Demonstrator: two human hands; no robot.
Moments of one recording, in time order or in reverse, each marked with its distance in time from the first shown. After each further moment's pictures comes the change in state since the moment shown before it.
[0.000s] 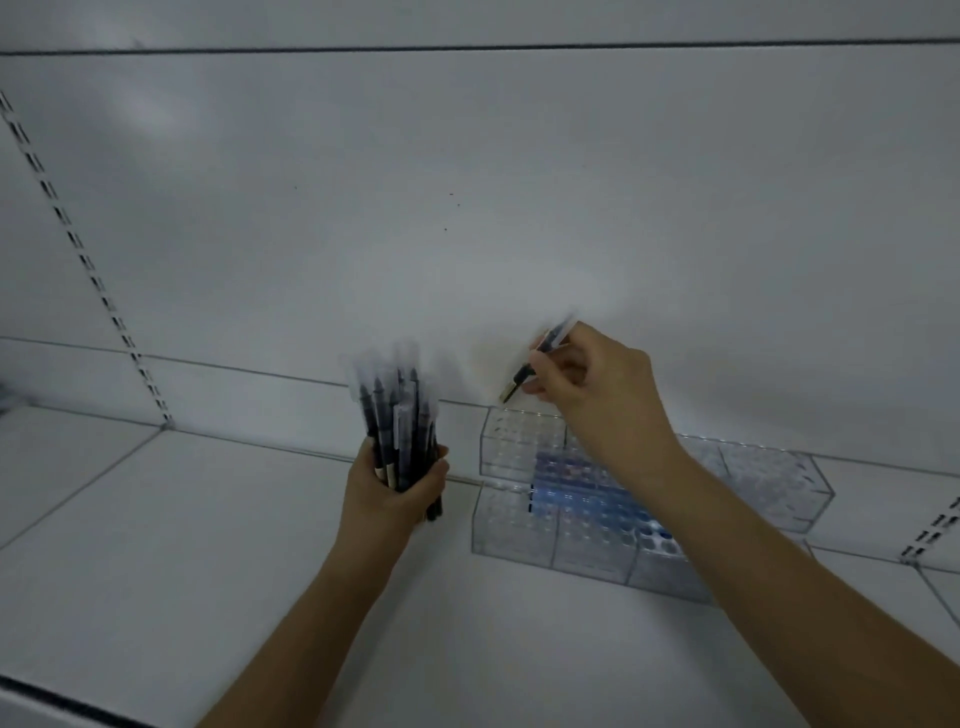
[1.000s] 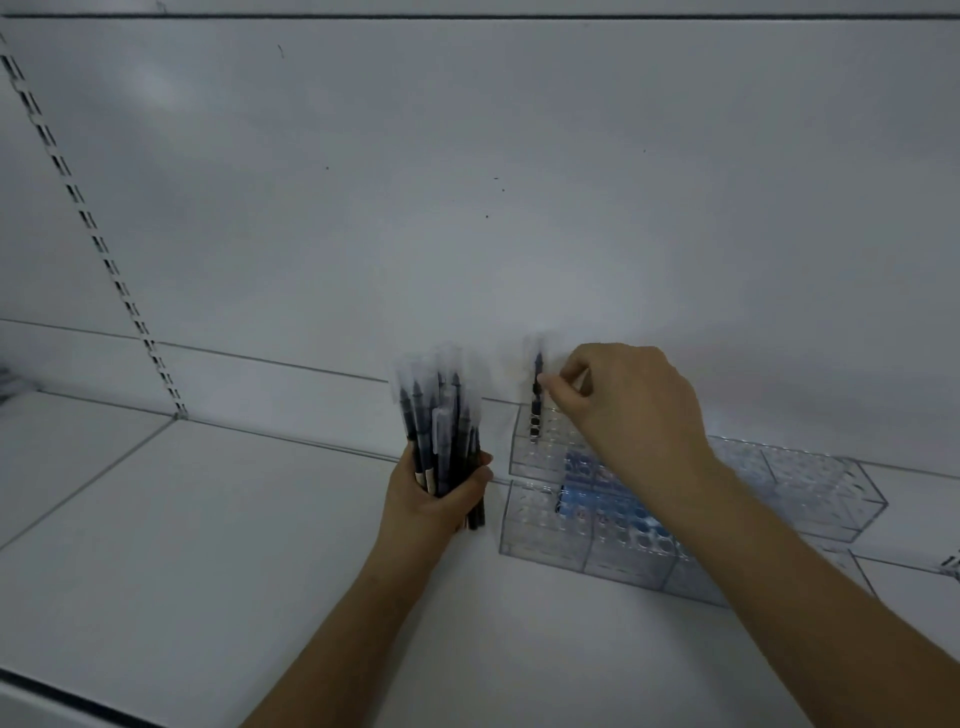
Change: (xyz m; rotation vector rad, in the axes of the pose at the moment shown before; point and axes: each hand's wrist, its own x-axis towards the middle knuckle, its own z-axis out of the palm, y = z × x) left_hand 0.007 -0.018 -0.001 -0.096 -0.113 -0.032; right_hand 0.002 -0.017 0.016 -0.729 -0.097 0.029
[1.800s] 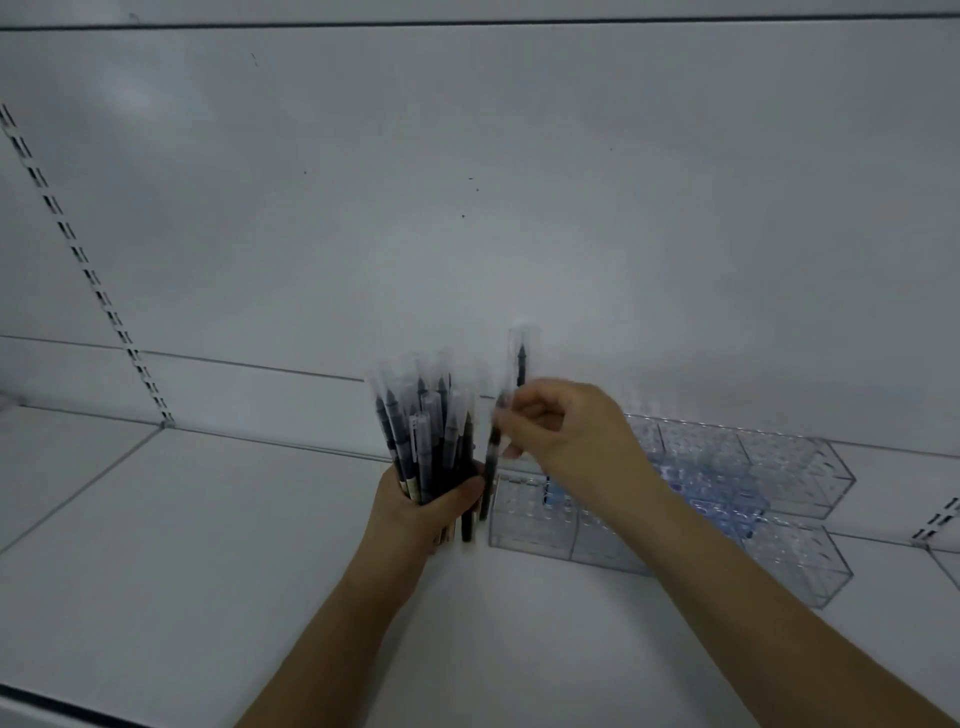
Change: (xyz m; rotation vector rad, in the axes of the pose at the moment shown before) left_hand -0.009 0.005 -0.007 -0.094 -0.209 0.060; right_hand -0.034 -0.014 0.014 0.865 -0.190 0.153
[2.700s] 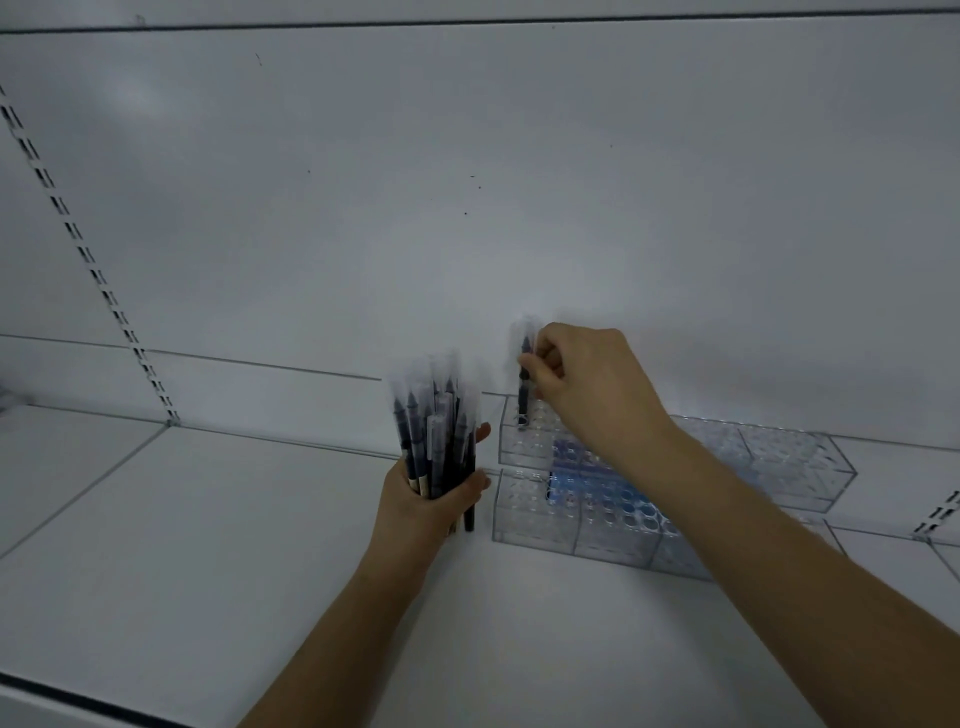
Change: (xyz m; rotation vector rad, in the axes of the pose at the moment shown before) left_hand -0.001 -0.001 0.005 0.126 0.052 -0.008; right_hand 0.040 -0.002 -0.017 -0.682 0.144 -0.297
